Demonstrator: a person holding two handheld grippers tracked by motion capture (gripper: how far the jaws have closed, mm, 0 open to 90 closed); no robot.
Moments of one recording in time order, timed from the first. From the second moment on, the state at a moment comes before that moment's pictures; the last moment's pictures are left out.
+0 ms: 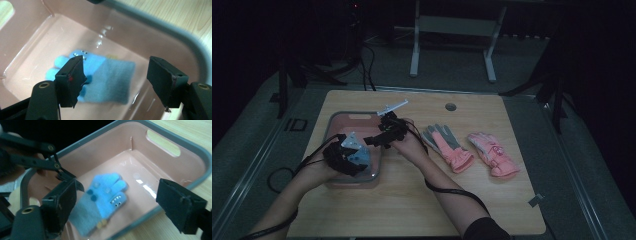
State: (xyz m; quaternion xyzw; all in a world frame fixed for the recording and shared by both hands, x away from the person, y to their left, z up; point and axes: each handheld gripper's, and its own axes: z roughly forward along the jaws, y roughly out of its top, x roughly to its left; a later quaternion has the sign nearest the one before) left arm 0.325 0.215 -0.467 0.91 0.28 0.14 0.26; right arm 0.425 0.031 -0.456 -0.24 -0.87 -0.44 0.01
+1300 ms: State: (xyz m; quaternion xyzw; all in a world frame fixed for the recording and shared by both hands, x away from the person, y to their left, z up) left arm 0.288 0.090 -0.482 0.93 0.17 0.08 0.31; right arm 0.382 -0.122 -0.470 -0.25 -0.87 -0.43 -0.01
